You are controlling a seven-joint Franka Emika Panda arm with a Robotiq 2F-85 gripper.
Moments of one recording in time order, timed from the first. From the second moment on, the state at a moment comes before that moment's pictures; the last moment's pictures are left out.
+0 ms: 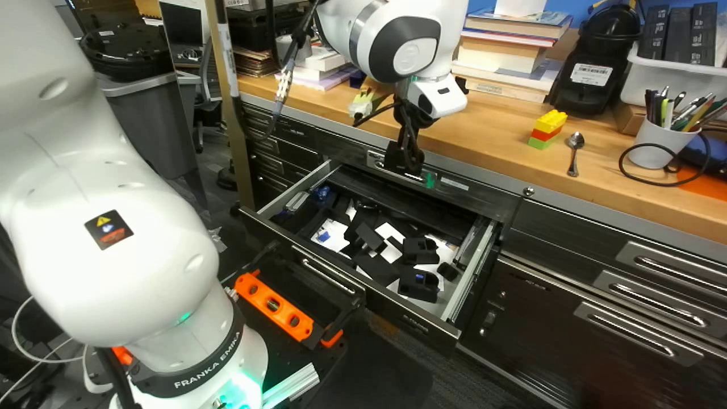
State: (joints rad) arm -0.05 -0.06 -0.05 -2.51 0.25 2.52 0.88
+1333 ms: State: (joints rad) arm -0.05 0.27 -0.03 -2.49 0.50 2.70 0.68
